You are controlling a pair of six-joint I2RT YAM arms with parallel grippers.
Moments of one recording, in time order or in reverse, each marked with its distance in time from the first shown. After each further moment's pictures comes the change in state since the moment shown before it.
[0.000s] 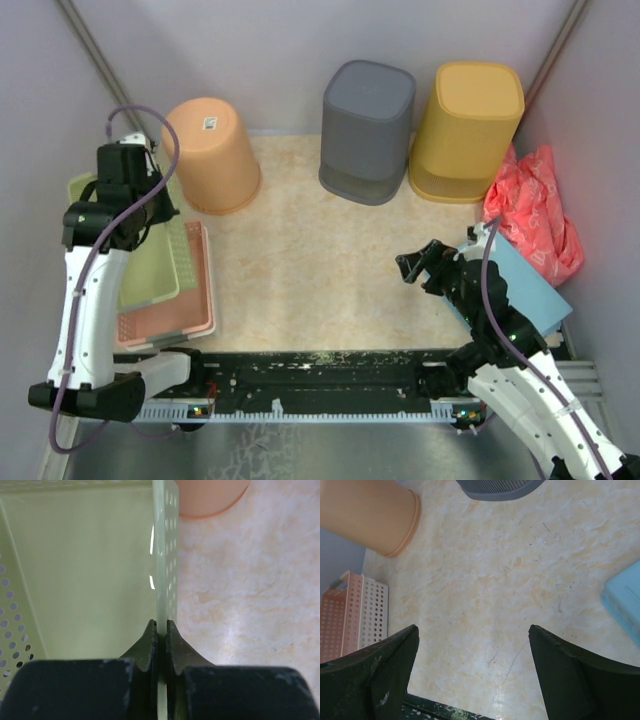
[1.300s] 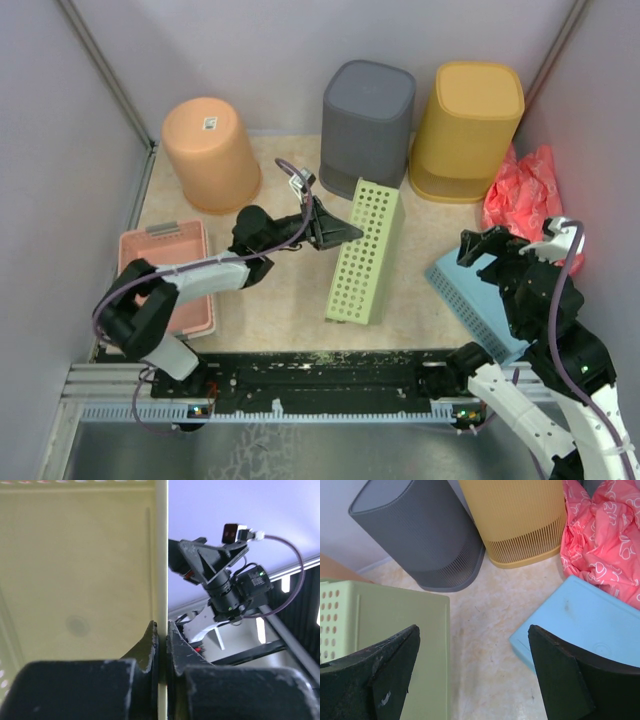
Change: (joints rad) left arm -0.614 0.333 -0.705 2.092 0.936 -1.141; right arm 0.000 0.026 0.465 -0.283 0.406 -0.233
